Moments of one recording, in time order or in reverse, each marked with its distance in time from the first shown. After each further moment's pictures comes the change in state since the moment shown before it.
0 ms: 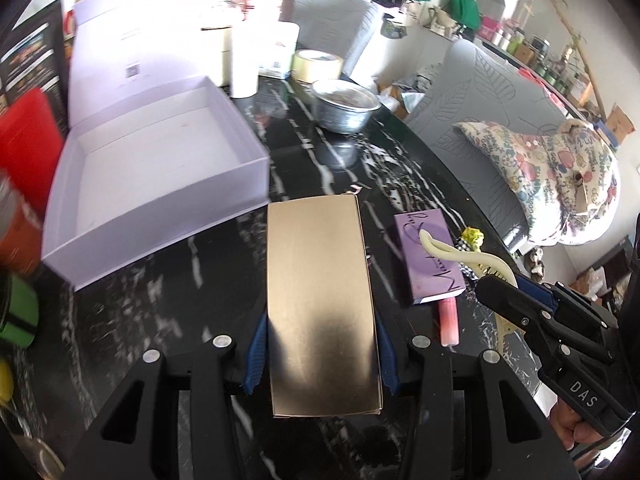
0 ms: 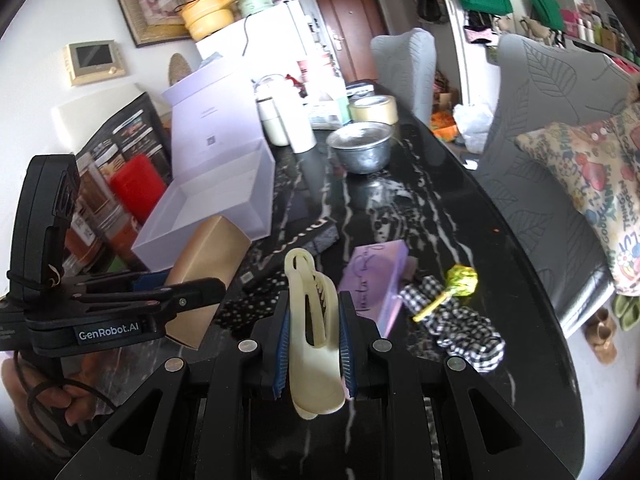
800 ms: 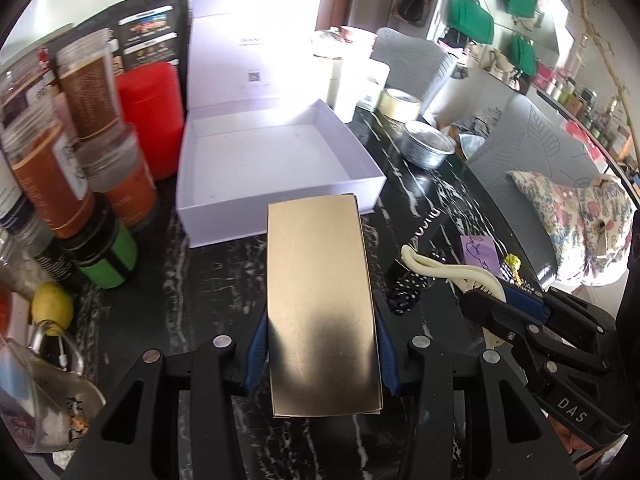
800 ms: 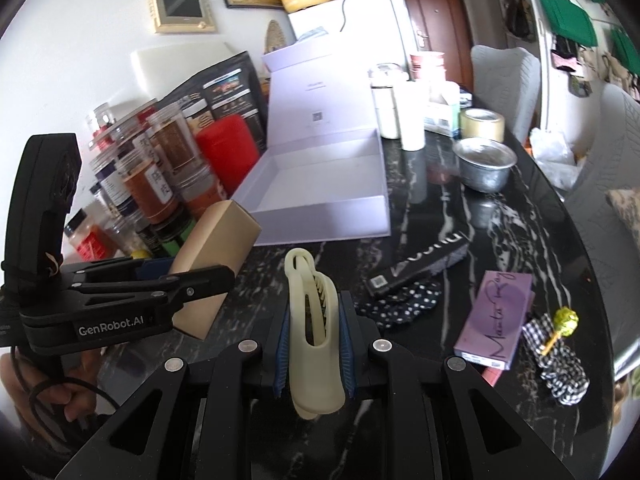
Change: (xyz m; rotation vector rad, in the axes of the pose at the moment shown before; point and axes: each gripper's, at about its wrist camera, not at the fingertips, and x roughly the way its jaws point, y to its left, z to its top) left arm -0.073 0.062 -0.032 -0.161 -0.106 0.156; right arm 0.015 0.090 0.007 -0.201 0.053 0.194
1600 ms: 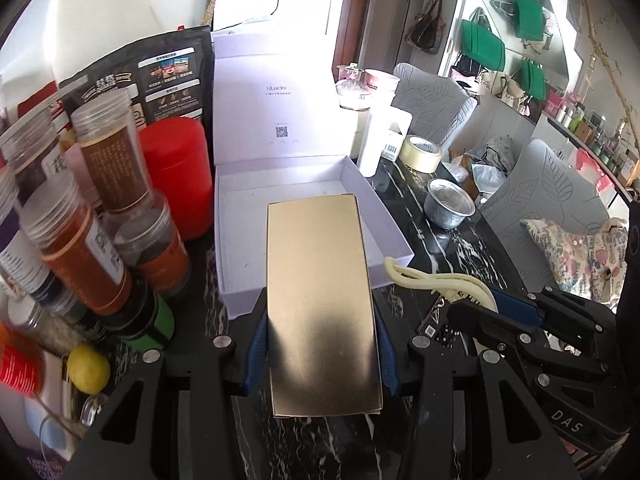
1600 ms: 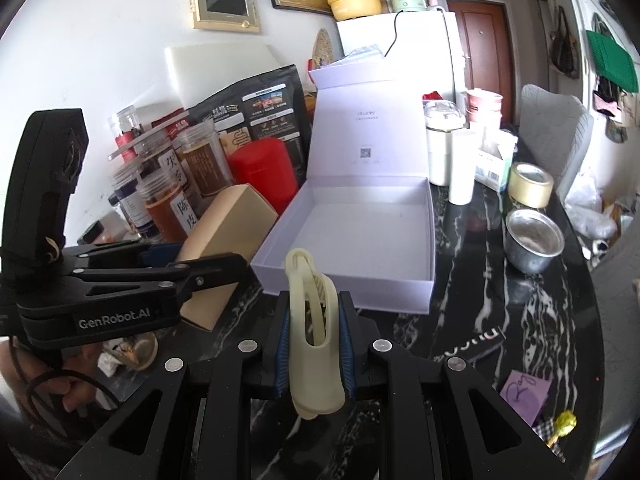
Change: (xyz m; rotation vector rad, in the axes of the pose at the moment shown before) left arm -0.012 0.024 0.060 -0.015 -0.087 0.031; right arm 0.022 0.028 0.070 -0.126 -0.012 0.068
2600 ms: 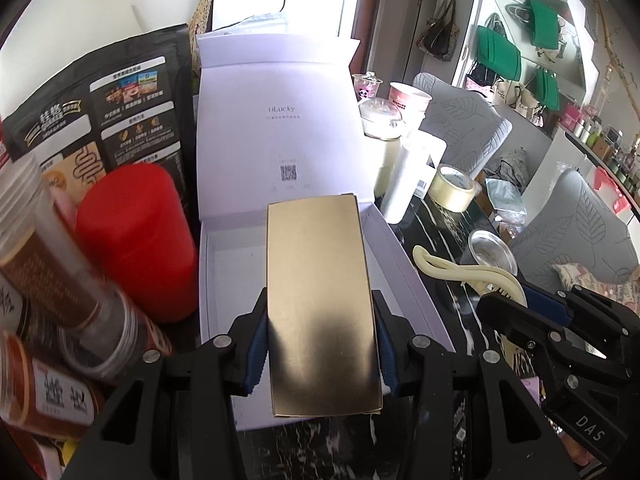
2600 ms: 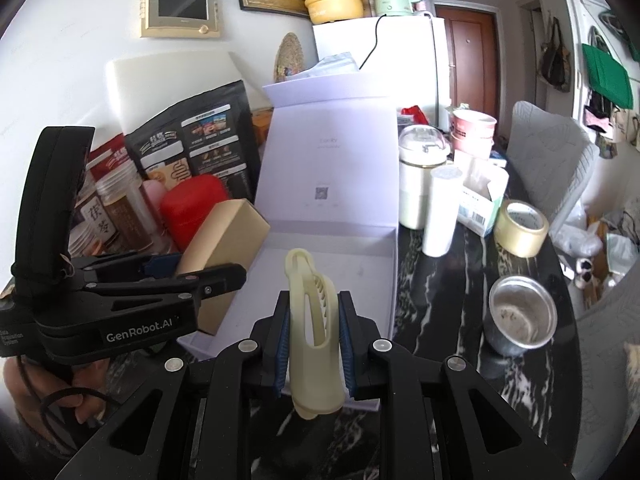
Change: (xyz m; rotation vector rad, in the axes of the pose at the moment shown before) left arm 0.084 0.016 0.085 -0.020 -0.020 0.025; right arm 0.063 -0.052 0.075 -0.016 -0.018 -0.097
